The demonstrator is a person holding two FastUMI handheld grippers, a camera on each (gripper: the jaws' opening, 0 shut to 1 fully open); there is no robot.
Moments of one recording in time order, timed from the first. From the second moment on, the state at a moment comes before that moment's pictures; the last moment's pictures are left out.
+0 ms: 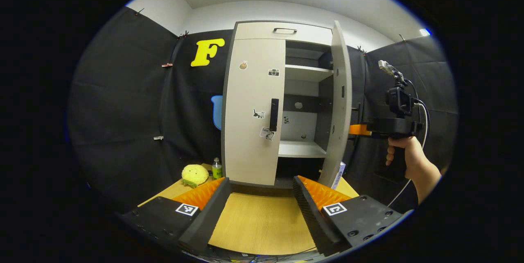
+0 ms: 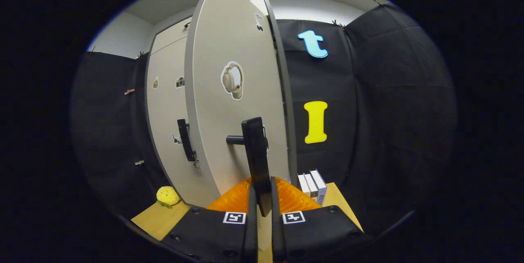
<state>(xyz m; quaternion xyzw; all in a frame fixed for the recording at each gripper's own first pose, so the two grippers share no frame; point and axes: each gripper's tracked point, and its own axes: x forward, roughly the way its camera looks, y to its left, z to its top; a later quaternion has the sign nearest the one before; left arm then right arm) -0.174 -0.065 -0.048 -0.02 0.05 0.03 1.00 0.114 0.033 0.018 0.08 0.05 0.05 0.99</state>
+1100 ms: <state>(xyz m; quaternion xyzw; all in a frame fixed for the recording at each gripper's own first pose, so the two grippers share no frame) -0.140 -0.078 -0.040 -0.01 0.05 -0.01 1.00 0.066 0.008 0.016 0.06 0.04 0.04 1.00</state>
